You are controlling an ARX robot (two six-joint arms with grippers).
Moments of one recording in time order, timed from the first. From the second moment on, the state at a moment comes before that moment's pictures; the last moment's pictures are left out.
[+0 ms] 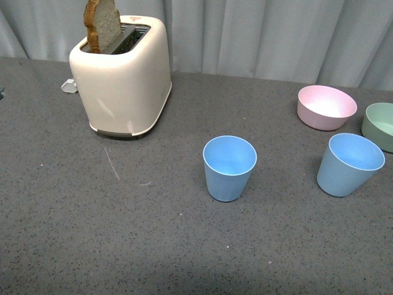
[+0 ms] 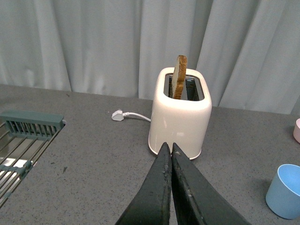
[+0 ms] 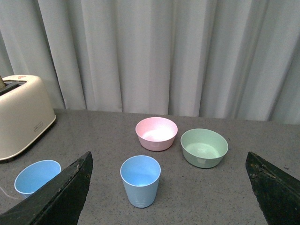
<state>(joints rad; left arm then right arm) 0.00 0.39 0.02 0.40 0.00 -0.01 0.00 0.00 0.00 0.00 0.00 0.00</state>
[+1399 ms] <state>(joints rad) 0.00 0.00 0.02 0.00 0.00 -0.01 0.00 0.82 0.21 0.42 0.03 -0.12</state>
